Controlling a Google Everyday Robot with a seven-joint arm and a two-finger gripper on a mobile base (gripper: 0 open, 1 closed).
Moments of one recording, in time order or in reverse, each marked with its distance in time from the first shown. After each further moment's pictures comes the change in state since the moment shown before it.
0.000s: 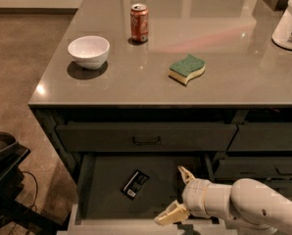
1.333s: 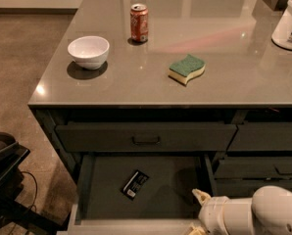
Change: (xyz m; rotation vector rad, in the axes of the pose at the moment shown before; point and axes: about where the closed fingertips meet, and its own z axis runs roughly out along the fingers) arm 0.020 0.056 -0.070 -0.110 0.183 0.171
